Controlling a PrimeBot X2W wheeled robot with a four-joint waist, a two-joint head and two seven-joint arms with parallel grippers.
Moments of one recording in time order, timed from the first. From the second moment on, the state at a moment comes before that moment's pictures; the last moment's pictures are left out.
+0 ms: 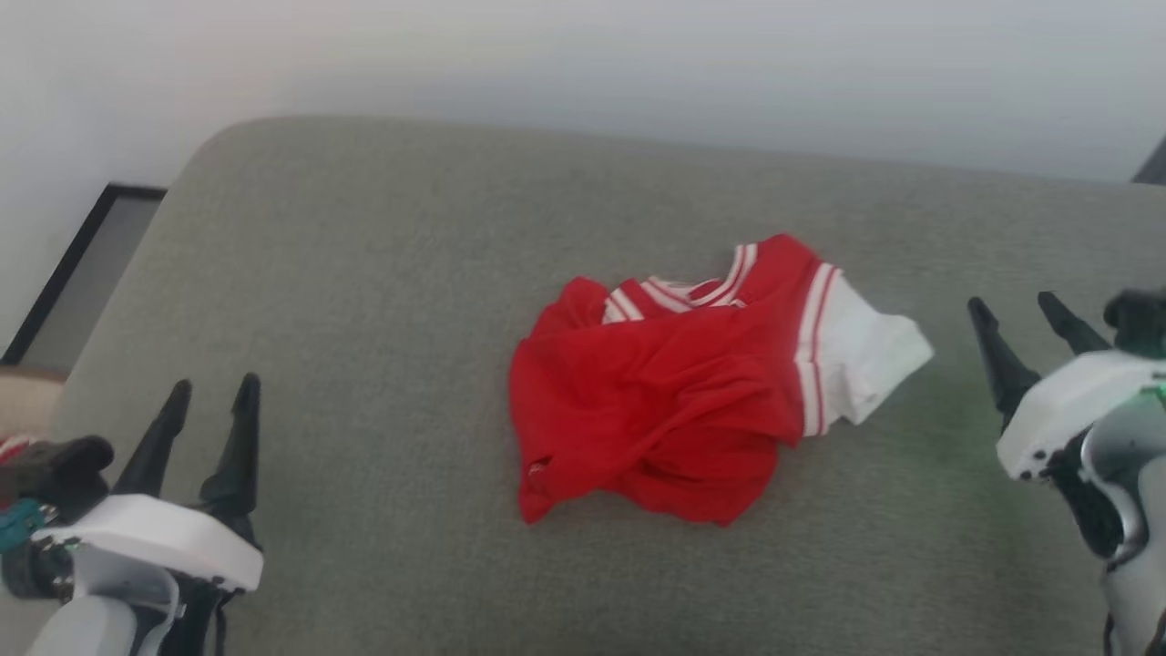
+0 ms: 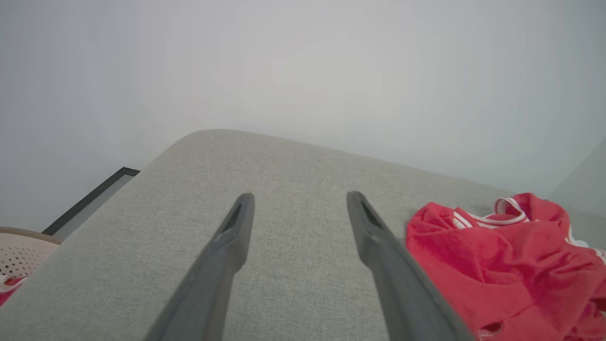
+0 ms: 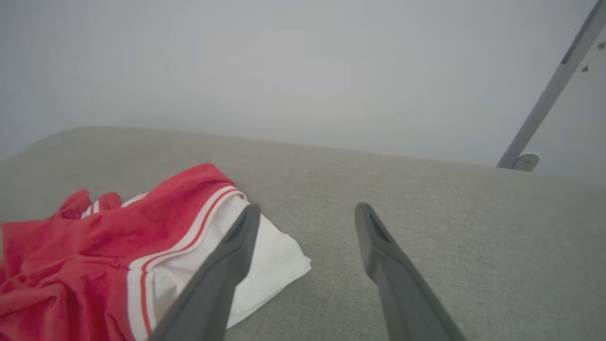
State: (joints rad) left arm -0.11 0.50 -0.16 0.14 -0.76 0.03 -0.17; right arm -0.35 -0.33 0.02 0.34 0.41 0.13 0.10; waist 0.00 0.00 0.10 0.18
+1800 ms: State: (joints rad) left arm -0.28 0.47 -0.22 0.23 -0.75 -0.03 -0.20; right arm -0.37 -0.60 -0.07 0.40 0.56 0.13 0.85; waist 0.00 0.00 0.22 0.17
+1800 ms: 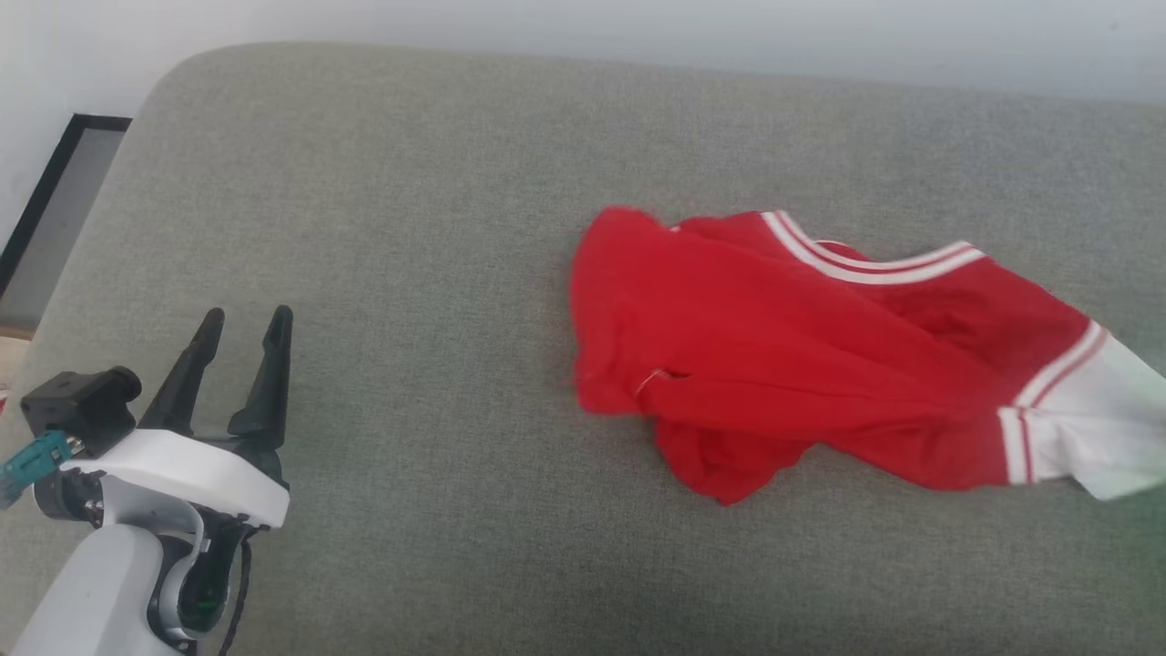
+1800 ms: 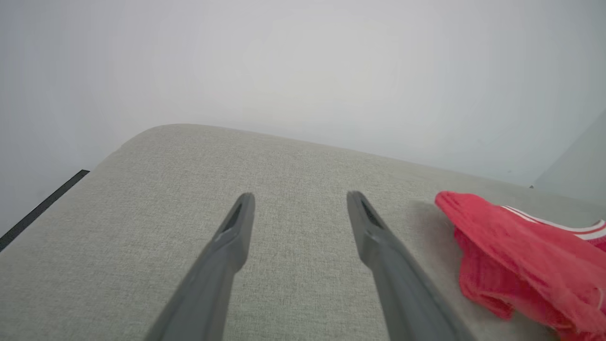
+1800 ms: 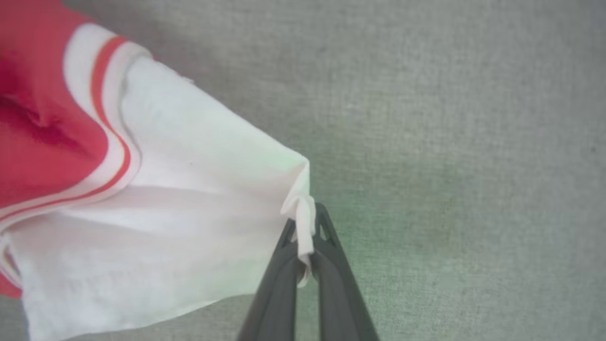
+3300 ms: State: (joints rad) left arm -0.63 0.52 -0.43 0.26 -0.82 -0.06 0.40; right arm -0.37 -0.25 -0.07 0.18 0.34 0.13 0.14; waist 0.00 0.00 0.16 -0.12
